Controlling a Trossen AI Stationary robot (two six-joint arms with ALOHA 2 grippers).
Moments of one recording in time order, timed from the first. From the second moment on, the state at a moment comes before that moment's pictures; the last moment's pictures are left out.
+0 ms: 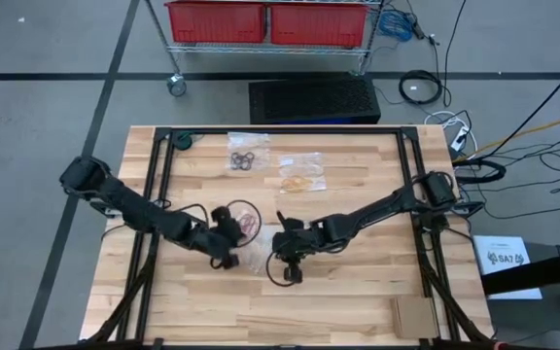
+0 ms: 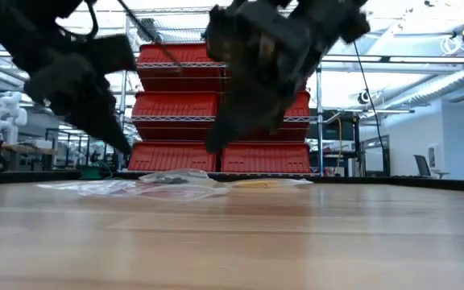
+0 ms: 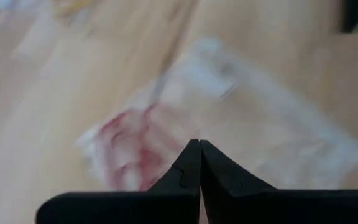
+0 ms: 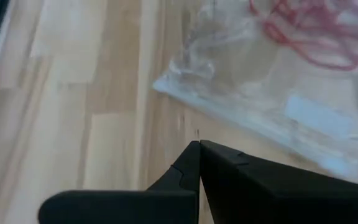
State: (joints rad) left arm -0.39 1.38 0.60 -0.17 -0.47 -0.51; right arm 0.25 1.95 1.25 -0.14 0.03 0.34
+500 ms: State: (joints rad) left arm -0.34 1.38 0.56 -0.28 -0.37 -0.62; right arm 0.17 2.04 1.24 -0.17 0.10 0.39
